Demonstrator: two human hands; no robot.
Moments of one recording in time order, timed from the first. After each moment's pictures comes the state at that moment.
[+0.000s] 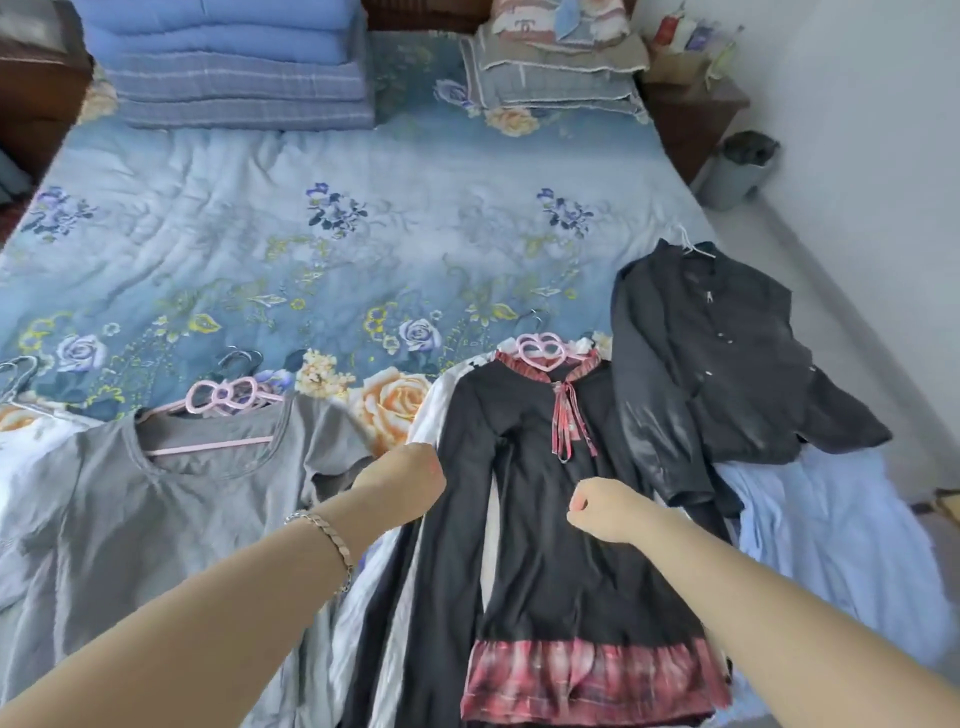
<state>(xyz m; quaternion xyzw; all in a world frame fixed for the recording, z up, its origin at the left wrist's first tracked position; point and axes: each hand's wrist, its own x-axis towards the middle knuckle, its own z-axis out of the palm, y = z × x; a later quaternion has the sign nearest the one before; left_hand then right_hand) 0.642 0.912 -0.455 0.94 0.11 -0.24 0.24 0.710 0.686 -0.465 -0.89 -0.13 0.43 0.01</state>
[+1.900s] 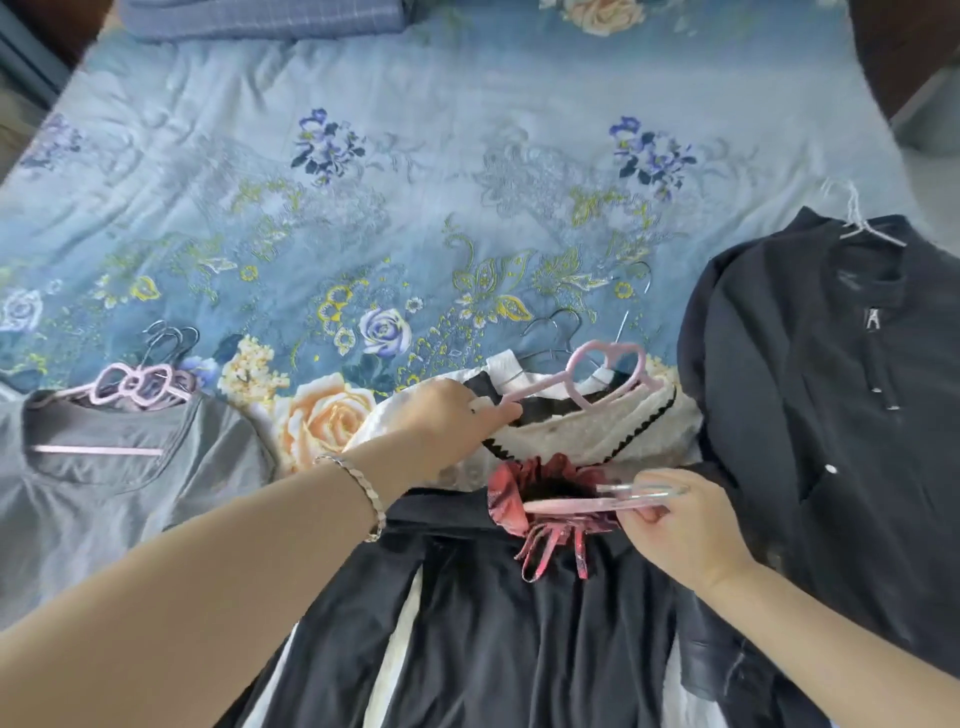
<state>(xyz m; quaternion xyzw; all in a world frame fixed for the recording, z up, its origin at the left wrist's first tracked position) 0.903 0.831 -0.566 0.87 0.34 -0.21 0.28 0.953 0.588 -0.619 -0.89 -0.37 0.01 0.27</state>
